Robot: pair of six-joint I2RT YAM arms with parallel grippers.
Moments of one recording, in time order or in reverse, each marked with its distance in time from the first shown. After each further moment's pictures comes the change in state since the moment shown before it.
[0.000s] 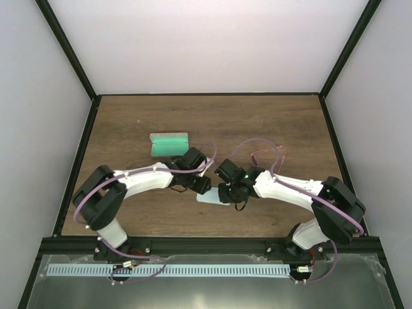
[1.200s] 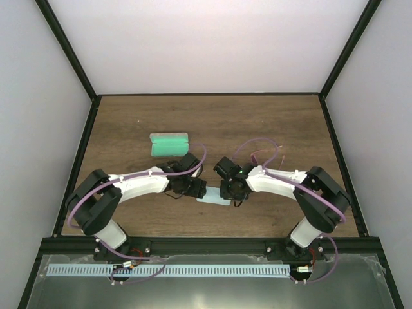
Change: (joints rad) left arm -0.007 -0.100 -0.086 -0.063 -0.116 -0.273; right arm -0.063 0.144 0.027 0.003 0.084 0.089
